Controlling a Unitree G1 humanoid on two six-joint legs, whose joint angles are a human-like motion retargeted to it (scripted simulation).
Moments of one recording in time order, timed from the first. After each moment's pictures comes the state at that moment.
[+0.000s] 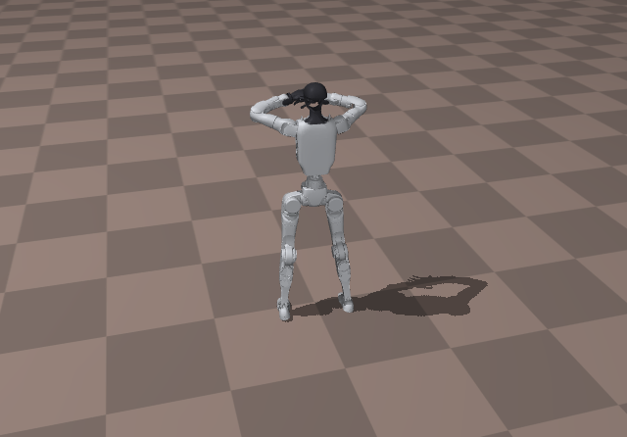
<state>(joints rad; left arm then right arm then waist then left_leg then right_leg) -1.62 1.35 -1.17 -0.43 -0.22 -0.41 0.17 -1.61 -1.18 1.13 -0.43 -0.27 -0.24 -0.15 0.04 -0.04 0.03 0.16 0.05 -0.06 0.07 -0.19 -0.23 0.11 -0.15 0.02 0.09 -0.08 0.25</state>
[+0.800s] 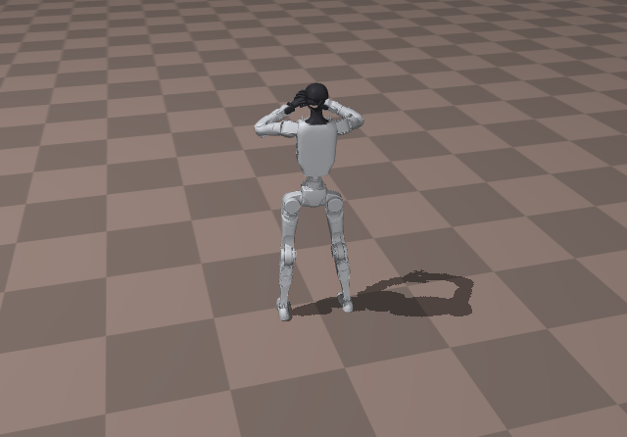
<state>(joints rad) -1.00 0.94 -0.71 -0.26 -0.06 -0.36 0.10 -1.19 -0.90 0.76 -0.27 -0.52 -0.23 -0.08 0.02 -0.01 0.10 0.21 0.06 -0.05 0.08 -0.21 -0.23 0.14 -0.15 0.04 0.11 -0.09 0.24</state>
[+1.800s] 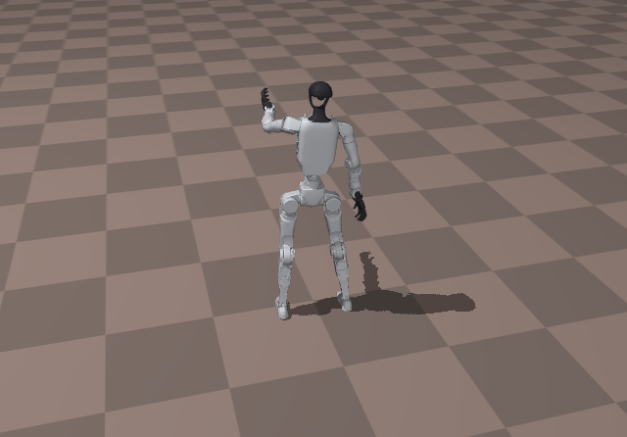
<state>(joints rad) -1.09 0.66 -0.56 0.70 -1.16 -0.17 0.36 0.20 -0.34 0.42 1.17 0.20 0.10 -0.26 0.01 0.05 0.11 0.17 0.03 -0.08 0.03 -0.15 -0.17 0.09 -0.18 0.00 0.13 -0.10 0.23</state>
